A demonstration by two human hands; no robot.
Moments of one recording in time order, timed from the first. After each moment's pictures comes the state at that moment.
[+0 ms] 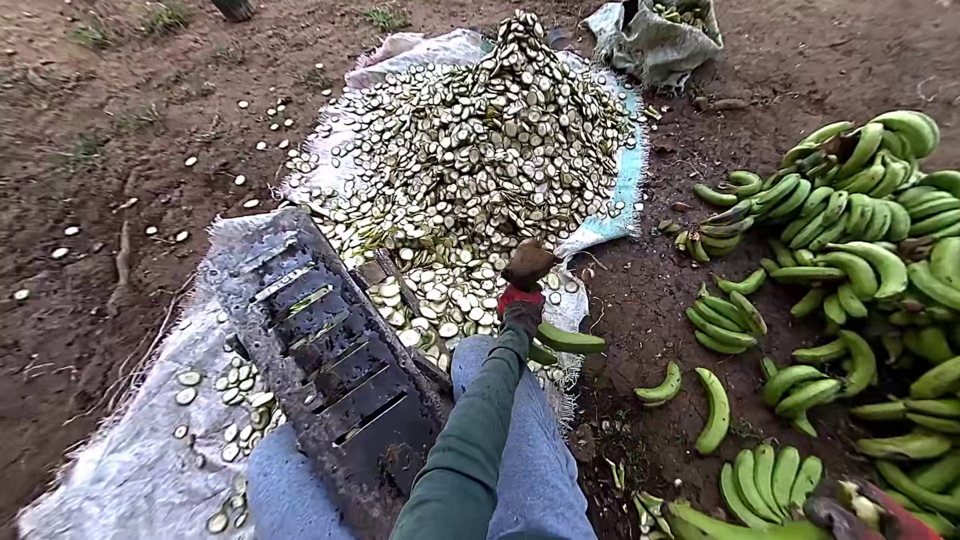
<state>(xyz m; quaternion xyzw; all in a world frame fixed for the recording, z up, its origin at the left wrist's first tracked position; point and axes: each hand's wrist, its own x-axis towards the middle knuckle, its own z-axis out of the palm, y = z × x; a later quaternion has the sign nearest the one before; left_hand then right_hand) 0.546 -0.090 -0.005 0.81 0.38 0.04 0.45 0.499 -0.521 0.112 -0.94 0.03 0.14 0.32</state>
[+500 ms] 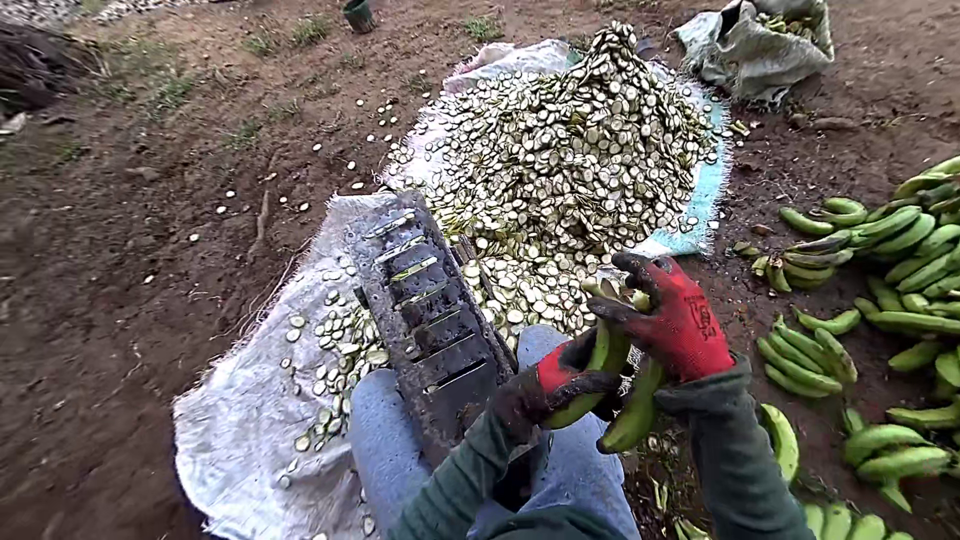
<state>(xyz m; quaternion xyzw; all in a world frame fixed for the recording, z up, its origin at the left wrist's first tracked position) 0.366 -0.117 0.100 0.54 0.12 -0.03 0.84 0.528 -0.218 0.160 -0.83 -0.43 0.12 0.33</state>
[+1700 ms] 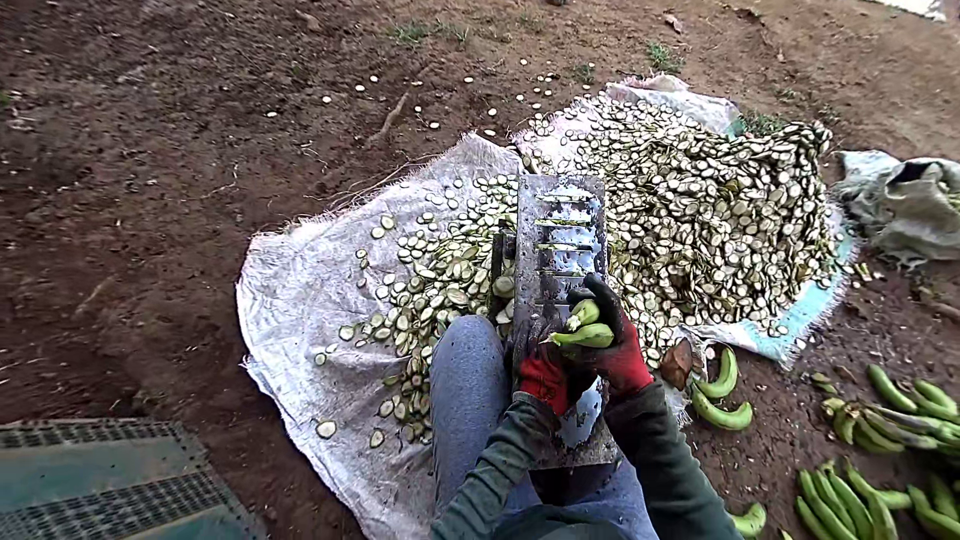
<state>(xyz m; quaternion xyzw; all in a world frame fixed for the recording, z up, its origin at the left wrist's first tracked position) 0.226 -0.058 0.037 0.78 0.56 -0.01 0.27 0.359 -0.050 0.063 -0.54 -0.57 0.33 0.51</state>
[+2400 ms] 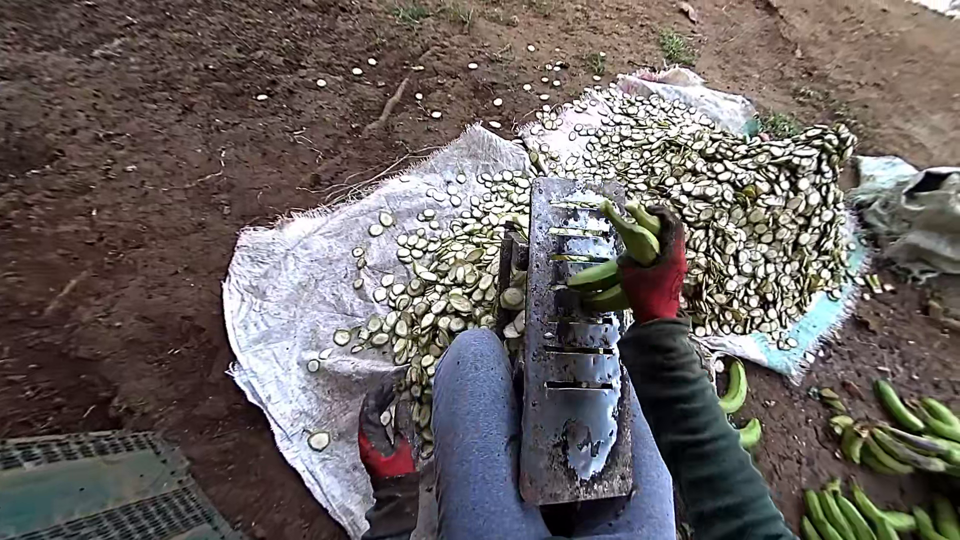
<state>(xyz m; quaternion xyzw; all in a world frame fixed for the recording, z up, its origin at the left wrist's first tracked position) 0.017 -0.057 -0.084 0.50 0.63 0.53 0.25 0.385 0.057 0.107 -0.75 -0.51 0.03 0.43</state>
